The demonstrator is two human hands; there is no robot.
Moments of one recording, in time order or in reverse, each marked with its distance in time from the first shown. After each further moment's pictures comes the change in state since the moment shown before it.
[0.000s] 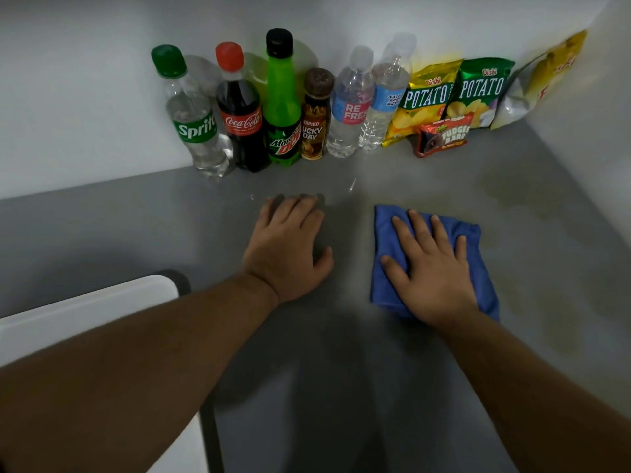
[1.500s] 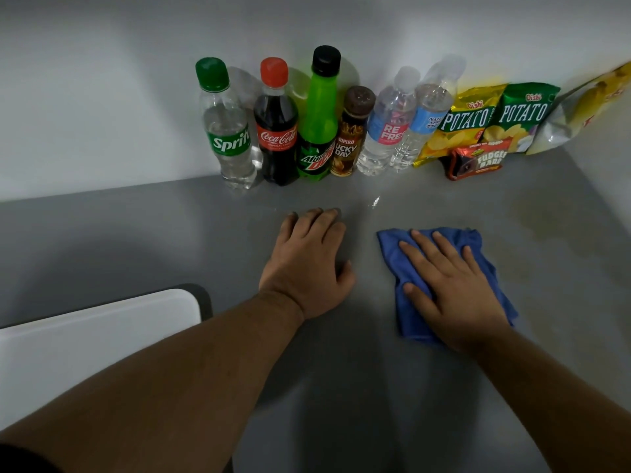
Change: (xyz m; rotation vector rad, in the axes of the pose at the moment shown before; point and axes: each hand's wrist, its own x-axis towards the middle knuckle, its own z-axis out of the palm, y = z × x) left_hand 0.009 -0.006 0.000 -0.045 -0.072 -0.107; right_hand 0.020 0.010 -0.005 -0.010 -0.071 -0.280
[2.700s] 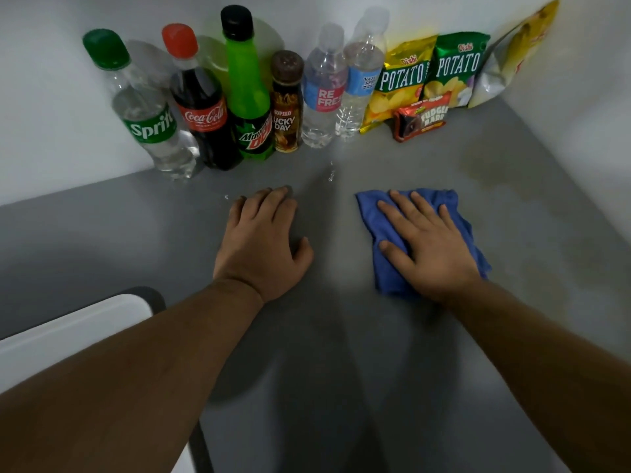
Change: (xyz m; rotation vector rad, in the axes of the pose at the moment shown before) left_hand 0.000 0.003 -0.004 0.024 -0.002 0.030; right_hand -0.008 0.021 0.001 0.028 0.086 0.124
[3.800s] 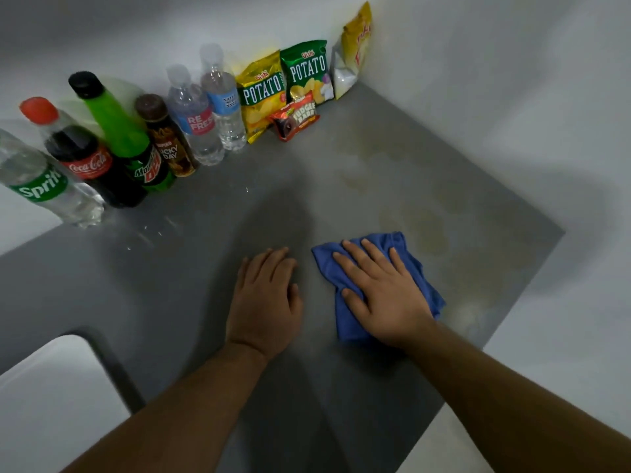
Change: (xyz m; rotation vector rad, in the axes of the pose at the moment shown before) left_hand -0.078 0.112 0.036 -0.190 0.015 0.216; right_hand -0.163 -0.004 0.027 0.056 0.038 0.187
